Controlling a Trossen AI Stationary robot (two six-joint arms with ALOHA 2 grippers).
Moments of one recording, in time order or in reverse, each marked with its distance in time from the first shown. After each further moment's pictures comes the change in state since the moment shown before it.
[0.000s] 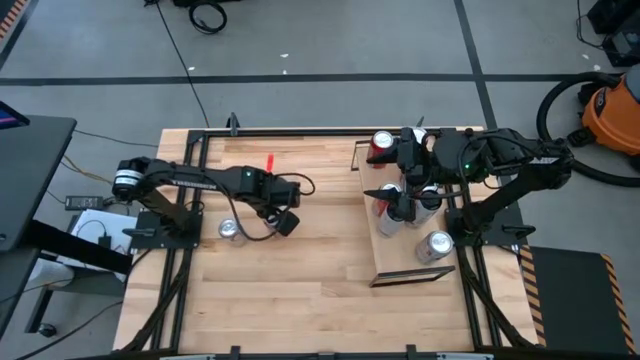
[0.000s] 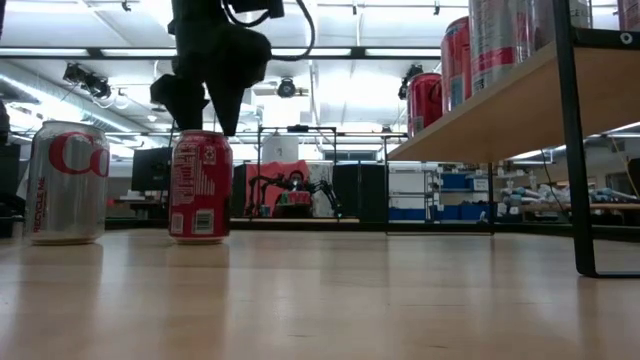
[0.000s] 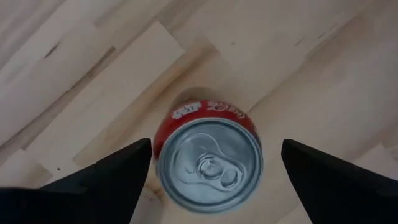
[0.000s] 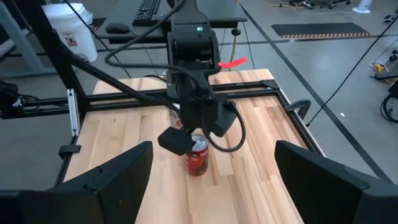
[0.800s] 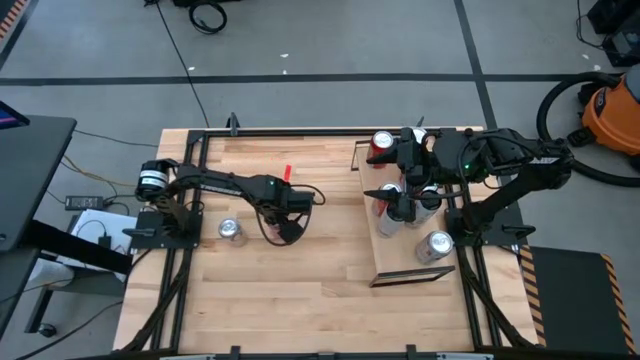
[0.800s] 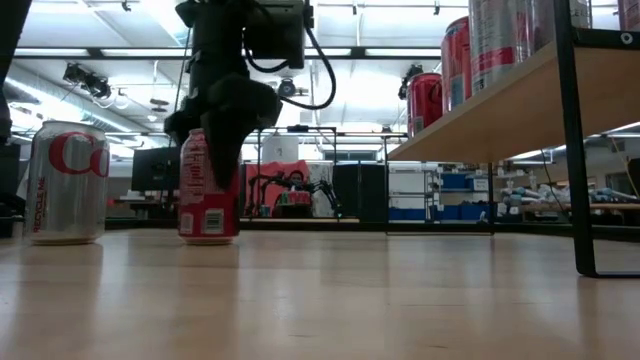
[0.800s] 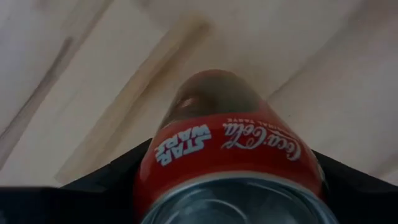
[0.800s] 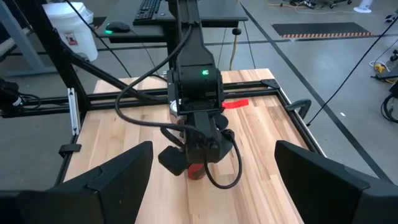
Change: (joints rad) left arm 0.004 0.177 0.000 0.045 0.069 0.115; right arm 0.000 0.000 0.000 -0.002 -0.004 -0.002
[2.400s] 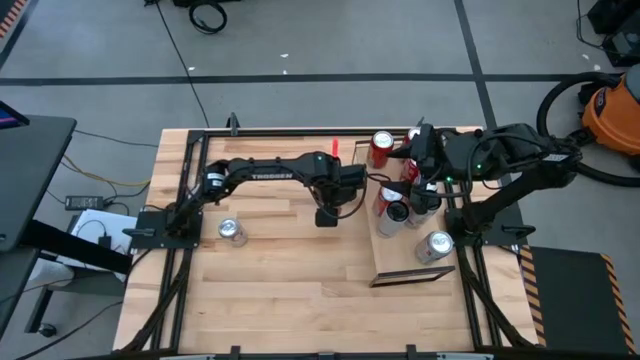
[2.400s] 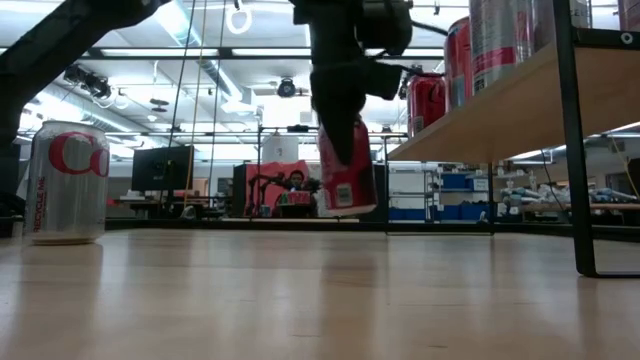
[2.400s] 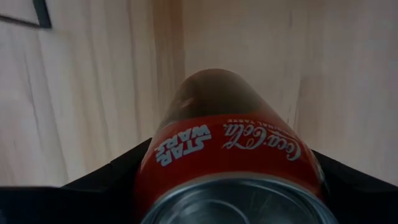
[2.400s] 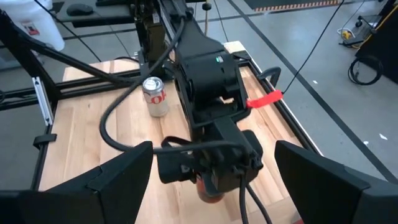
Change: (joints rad) left arm 0.093 0.496 0.866 -0.243 -0.050 0.864; right arm 0.015 -0.060 0.000 -0.180 0.111 0.126
